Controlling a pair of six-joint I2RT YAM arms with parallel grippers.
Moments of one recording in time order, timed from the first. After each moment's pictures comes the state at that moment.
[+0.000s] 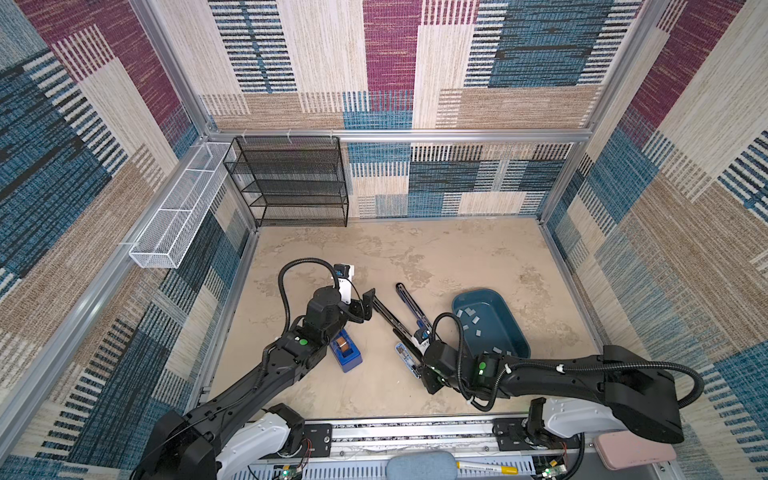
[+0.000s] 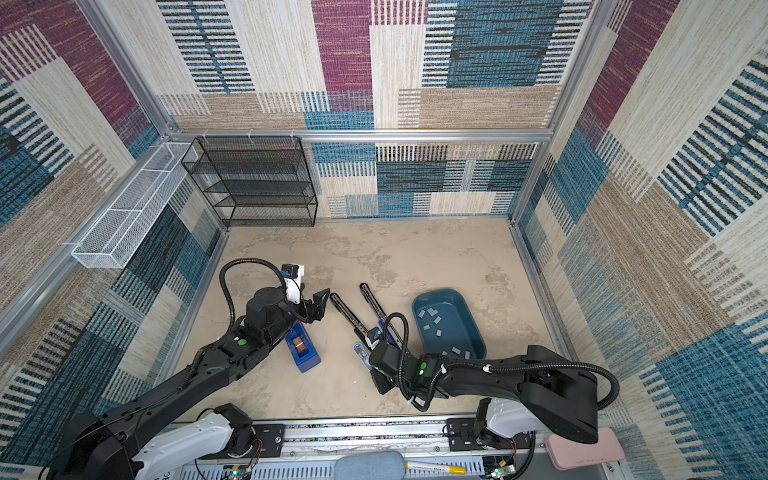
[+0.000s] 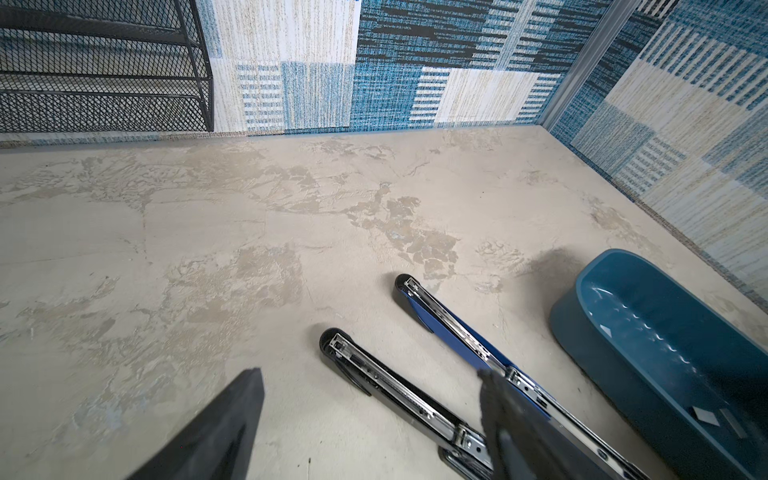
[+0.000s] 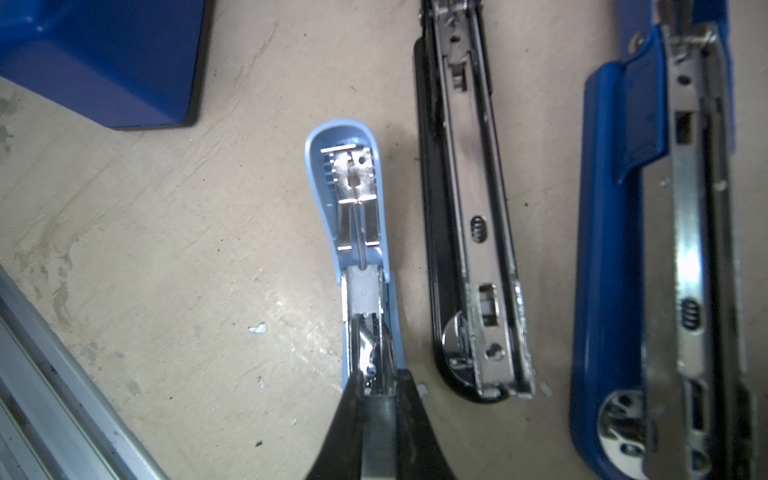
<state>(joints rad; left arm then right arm) -0.56 1.04 0.59 0.09 -0.13 -0.23 1.15 1.32 0.54 -0.15 0.17 0.53</state>
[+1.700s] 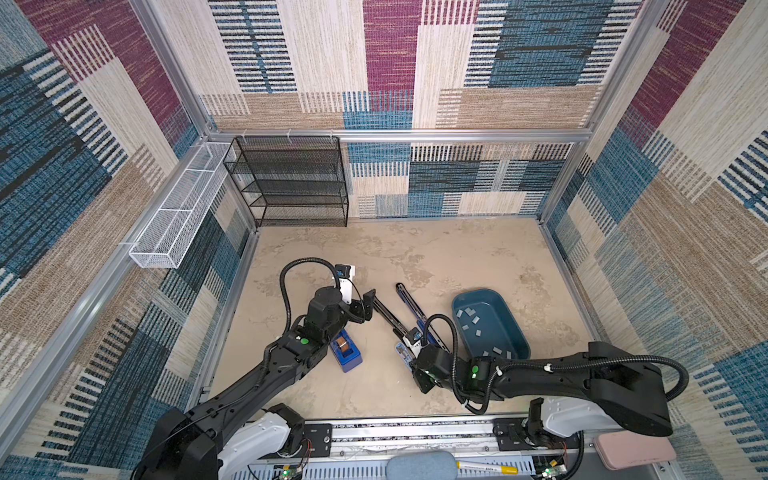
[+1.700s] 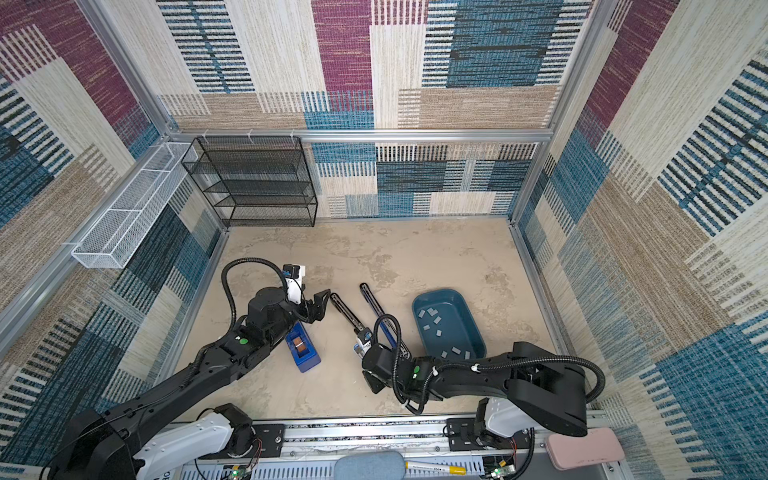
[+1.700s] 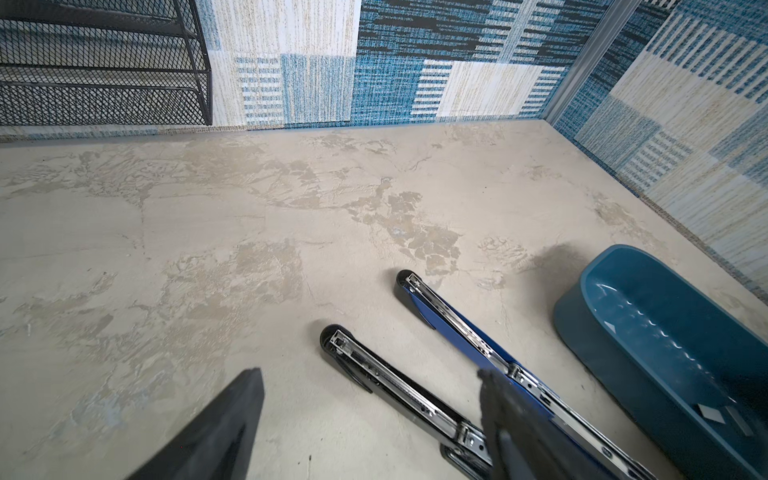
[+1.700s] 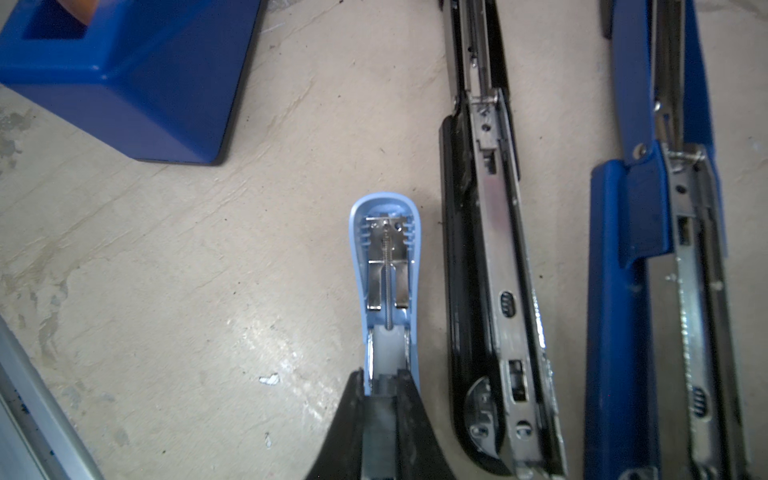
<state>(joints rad) -0.56 1.05 0.59 0.09 -0.13 -0.23 1.19 1.39 0.56 -0.03 0.26 0.45</state>
